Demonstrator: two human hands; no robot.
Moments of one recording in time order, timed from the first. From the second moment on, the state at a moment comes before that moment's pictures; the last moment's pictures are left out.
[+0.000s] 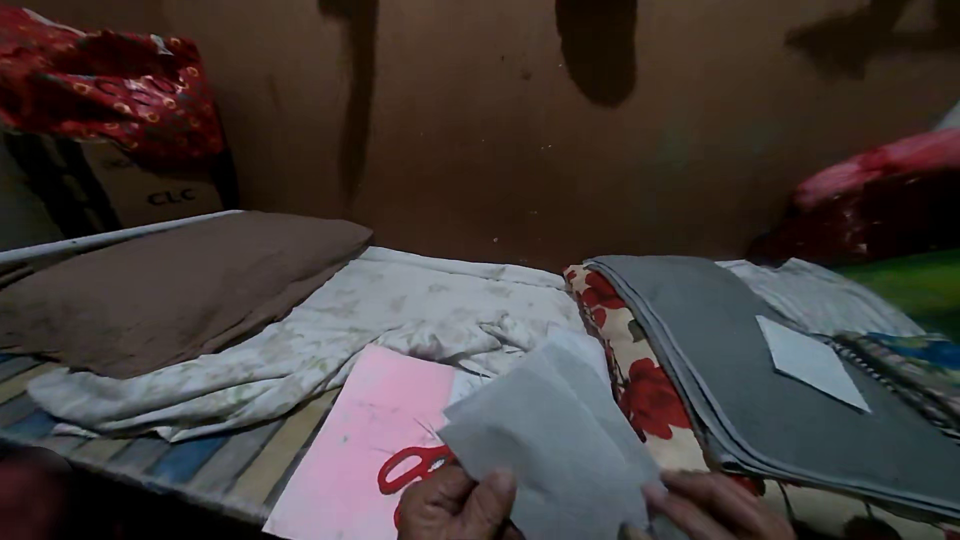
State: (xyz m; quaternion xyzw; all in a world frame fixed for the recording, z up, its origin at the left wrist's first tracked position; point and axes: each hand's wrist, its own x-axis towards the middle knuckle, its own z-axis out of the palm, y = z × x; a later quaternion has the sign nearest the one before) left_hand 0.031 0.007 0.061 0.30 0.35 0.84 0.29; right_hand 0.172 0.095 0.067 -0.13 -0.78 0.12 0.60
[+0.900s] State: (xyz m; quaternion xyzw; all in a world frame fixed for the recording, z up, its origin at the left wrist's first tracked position) left_hand 0.023 0.004 0.066 0.26 0.37 0.84 0.32; right_hand 0.188 0.115 0.081 -0.17 -0.55 0.52 0.62
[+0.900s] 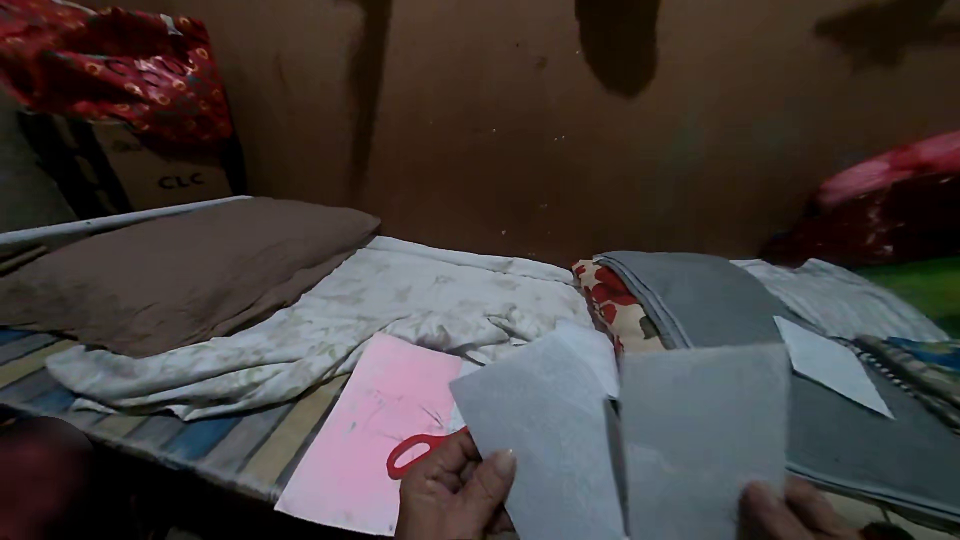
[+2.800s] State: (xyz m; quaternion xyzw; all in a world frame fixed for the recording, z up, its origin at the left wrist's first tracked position) left_hand 0.029 0.000 0.053 0.33 0.39 0.82 0.26; right_hand 0.136 0.076 0.056 -0.22 -0.60 0.50 0.59
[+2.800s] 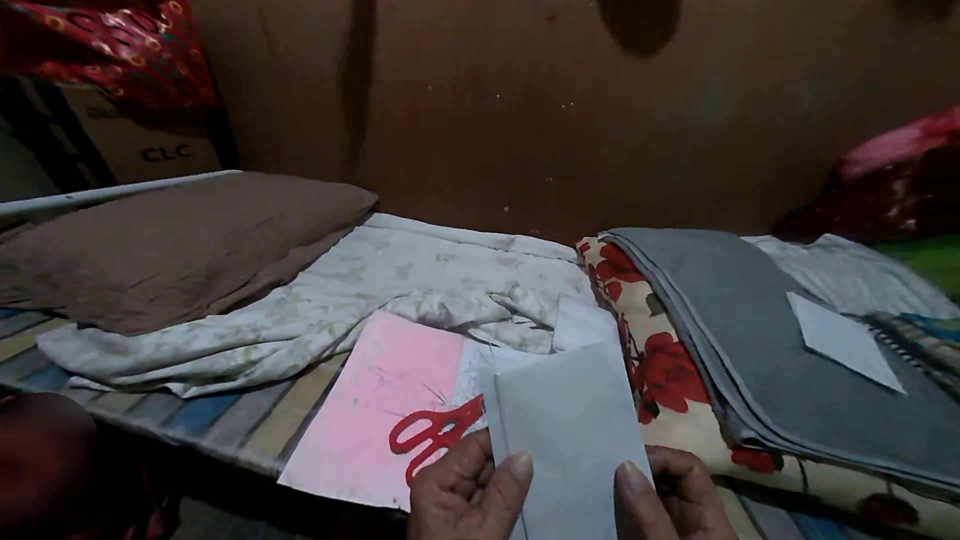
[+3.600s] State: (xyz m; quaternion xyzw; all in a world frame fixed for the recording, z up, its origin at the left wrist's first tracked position) left_hand 0.021 -0.005 0.058 0.33 0.42 0.82 0.23; right_hand 0.153 0.078 0.056 -0.21 -0.68 0.49 0.49
